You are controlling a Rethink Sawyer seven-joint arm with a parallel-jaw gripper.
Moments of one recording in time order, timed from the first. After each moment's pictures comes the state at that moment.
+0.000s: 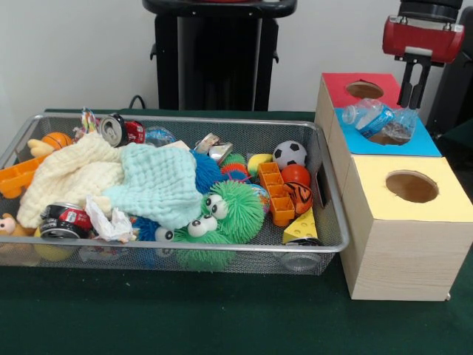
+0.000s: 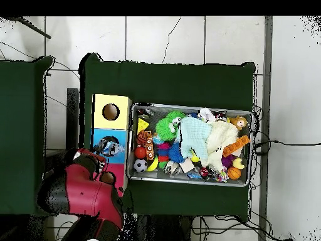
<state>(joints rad) 0.49 -0.67 -0.36 1.88 0.44 0.12 2.00</state>
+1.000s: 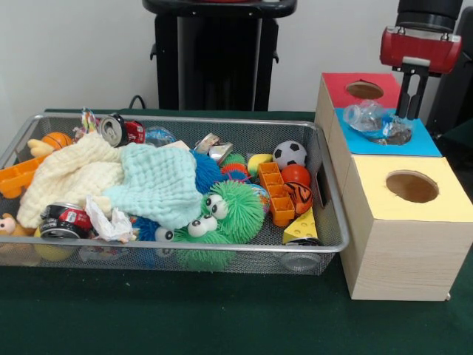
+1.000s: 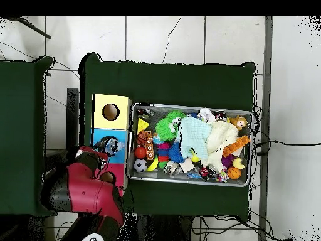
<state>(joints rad) 0.48 -0.64 -0.35 1.88 0.44 0.03 2.00</state>
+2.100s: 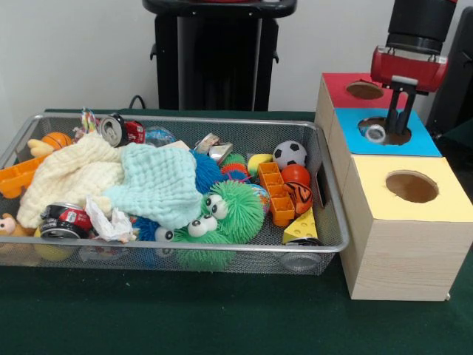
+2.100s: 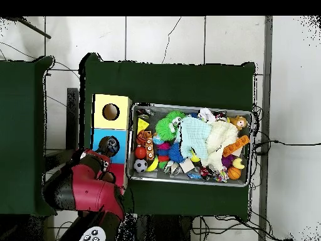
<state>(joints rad) 0.48 -0.59 -0.34 1.89 0.45 0.01 2.00</state>
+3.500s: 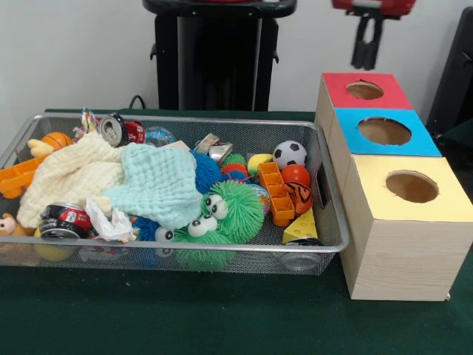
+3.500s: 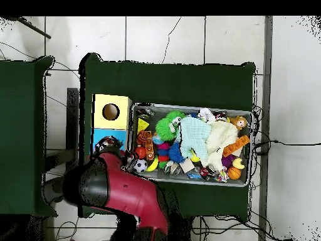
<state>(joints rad) 0.21 -0.87 -0.30 1.91 0.40 0.30 2.00</state>
